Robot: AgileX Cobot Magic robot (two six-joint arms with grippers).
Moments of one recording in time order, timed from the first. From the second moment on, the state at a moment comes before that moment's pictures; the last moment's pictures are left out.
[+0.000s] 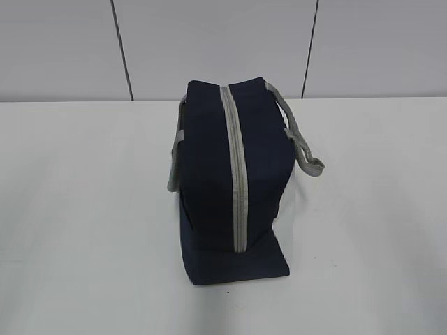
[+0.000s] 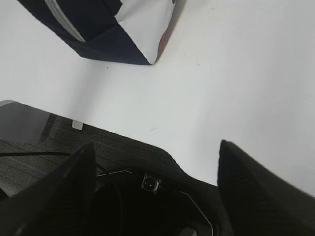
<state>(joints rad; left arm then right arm) -0.22 0.39 -0.77 -0.06 1.26 -0.04 0.14 0.49 -0.66 0.28 1.16 -0.18</state>
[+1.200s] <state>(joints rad) -0.22 0.23 -0.52 -0.01 1.11 -0.05 0.14 0.00 -0.51 -0.09 1.15 0.00</state>
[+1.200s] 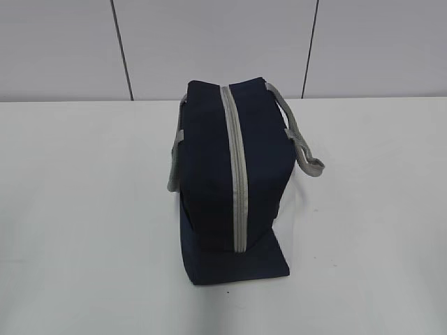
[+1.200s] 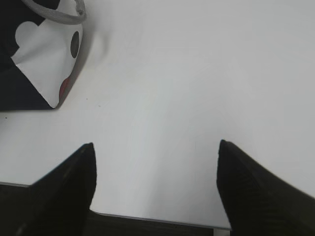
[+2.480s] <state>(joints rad) -0.05 -0.01 -0.52 -0.01 1.11 -0.05 -0.01 -0.02 -0.51 -0.10 1.14 0.00</state>
